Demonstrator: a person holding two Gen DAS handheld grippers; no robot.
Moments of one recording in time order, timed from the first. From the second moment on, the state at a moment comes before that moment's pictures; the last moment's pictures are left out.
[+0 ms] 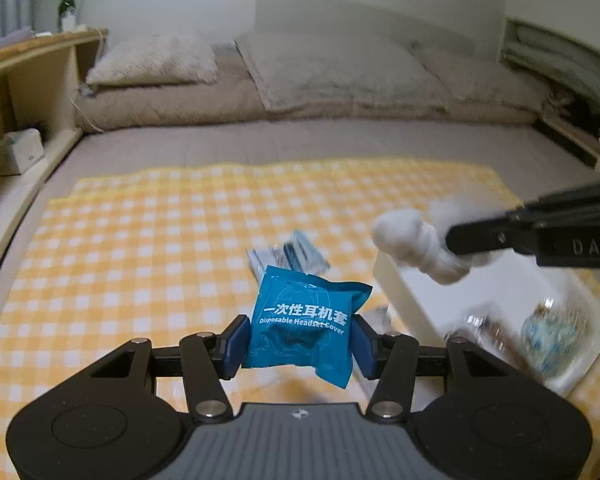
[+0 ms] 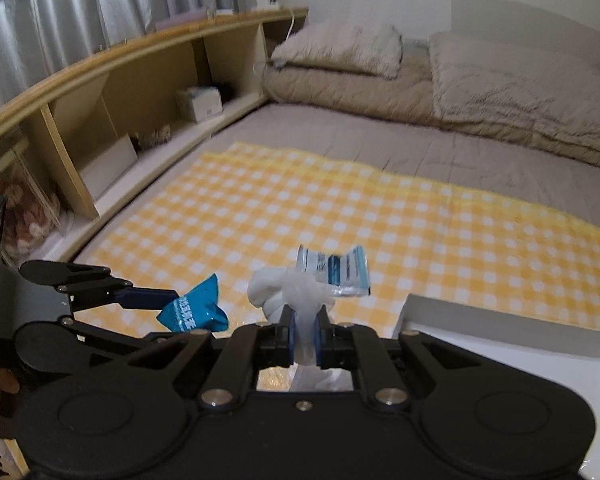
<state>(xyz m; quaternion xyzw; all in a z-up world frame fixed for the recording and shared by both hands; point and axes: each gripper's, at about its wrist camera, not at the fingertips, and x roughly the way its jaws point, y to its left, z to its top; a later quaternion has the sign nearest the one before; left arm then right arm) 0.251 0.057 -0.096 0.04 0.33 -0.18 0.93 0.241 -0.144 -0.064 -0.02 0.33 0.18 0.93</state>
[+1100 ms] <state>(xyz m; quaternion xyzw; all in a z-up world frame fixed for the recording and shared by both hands) 0.271 -0.094 -0.089 -0.01 0.32 -0.23 0.92 0.194 -0.317 -0.039 0.09 0.27 0.00 0.96</state>
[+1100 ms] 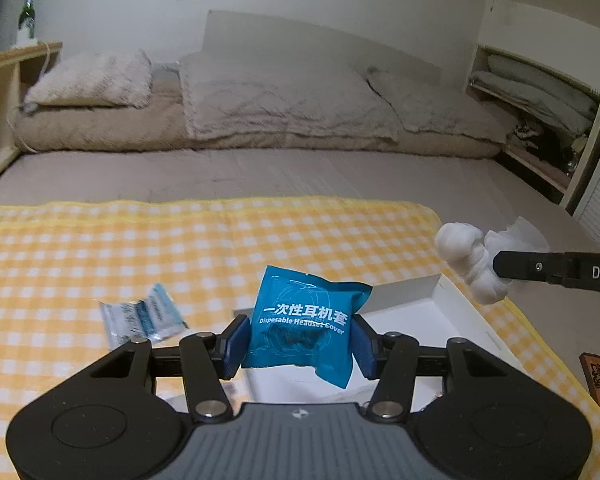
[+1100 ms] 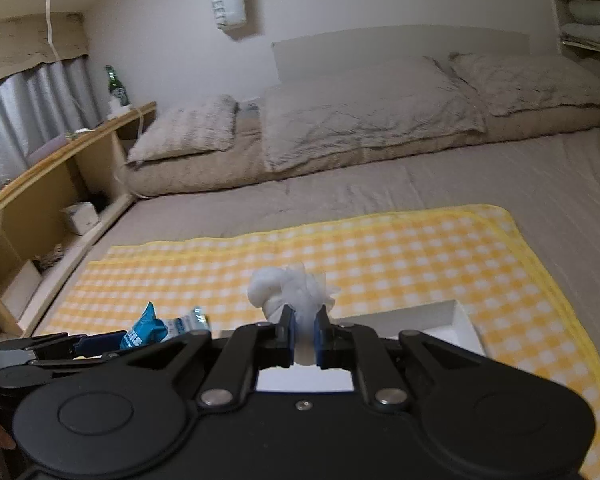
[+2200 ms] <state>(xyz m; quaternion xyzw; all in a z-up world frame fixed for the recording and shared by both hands) 0.320 -0.129 -0.172 0.19 0.35 -0.32 0.86 0.302 -0.288 -0.117 0.10 0.40 0.01 0.91</state>
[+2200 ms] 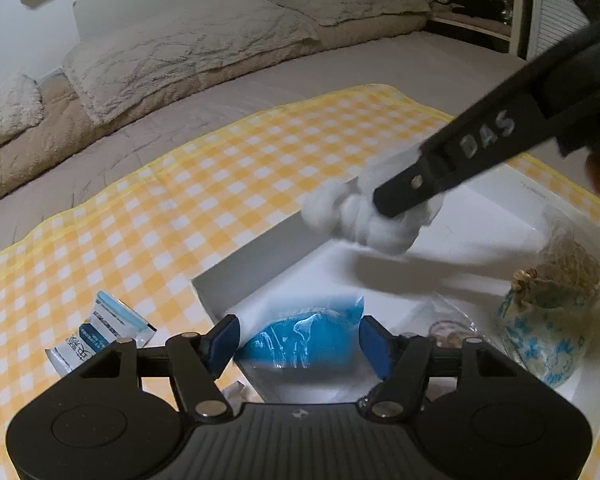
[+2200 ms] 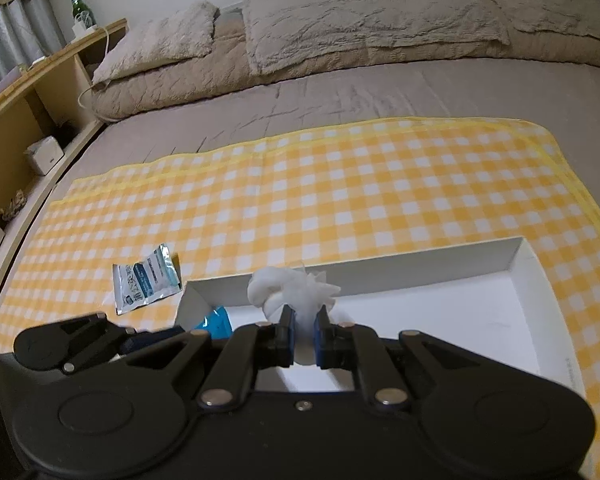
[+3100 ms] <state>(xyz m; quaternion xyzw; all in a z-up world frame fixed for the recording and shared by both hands) 0.285 -0.126 -0.150 0.18 0.35 -0.33 0.86 0.258 -0.302 -0.099 0.05 0.40 0.01 0.91</state>
